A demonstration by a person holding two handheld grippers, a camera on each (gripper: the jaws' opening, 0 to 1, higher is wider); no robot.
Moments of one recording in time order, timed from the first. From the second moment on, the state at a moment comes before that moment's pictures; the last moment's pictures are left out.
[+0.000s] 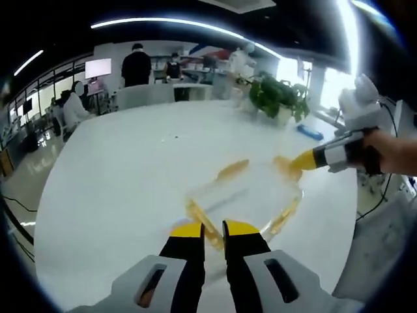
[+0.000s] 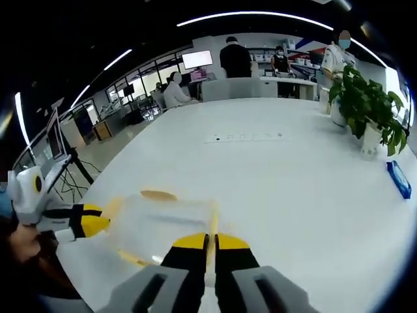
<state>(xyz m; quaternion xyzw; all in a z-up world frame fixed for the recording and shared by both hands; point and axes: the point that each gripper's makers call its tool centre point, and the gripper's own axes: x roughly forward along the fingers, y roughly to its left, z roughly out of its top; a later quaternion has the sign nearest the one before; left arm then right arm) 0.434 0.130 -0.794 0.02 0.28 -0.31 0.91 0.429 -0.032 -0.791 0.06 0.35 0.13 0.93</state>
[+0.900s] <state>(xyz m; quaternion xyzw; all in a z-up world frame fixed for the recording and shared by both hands) 0.433 0.139 -0.790 -0.02 0.27 -0.30 0.91 0.427 -0.051 -0.799 0.07 0.34 0.09 0.93</state>
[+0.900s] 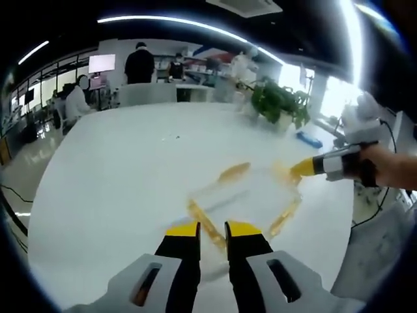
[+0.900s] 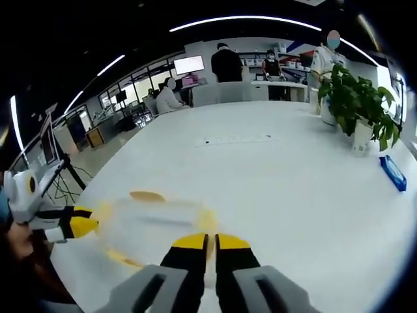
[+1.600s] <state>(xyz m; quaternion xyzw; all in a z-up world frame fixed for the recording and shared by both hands) 0.431 0.092 -0.762 0.00 0.24 -0.37 0.90 0.433 -0.037 -0.793 0.07 0.33 0.12 0.93</state>
